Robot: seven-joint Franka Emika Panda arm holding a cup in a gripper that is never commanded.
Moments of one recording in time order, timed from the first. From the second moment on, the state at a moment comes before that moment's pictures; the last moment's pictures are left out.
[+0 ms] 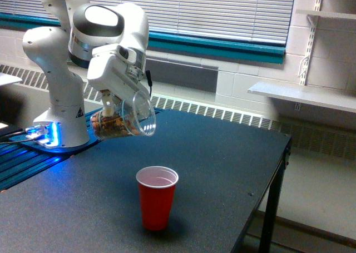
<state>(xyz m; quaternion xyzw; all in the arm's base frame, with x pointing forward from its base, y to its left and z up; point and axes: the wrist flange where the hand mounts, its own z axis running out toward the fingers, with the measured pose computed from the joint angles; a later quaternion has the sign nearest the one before) 0.379 -0.209 0.321 0.86 -0.36 0.27 0.24</state>
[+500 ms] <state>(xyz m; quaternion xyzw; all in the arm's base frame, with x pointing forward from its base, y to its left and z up) 0.379 -0.209 0.305 0.86 -0.36 0.24 0.26</state>
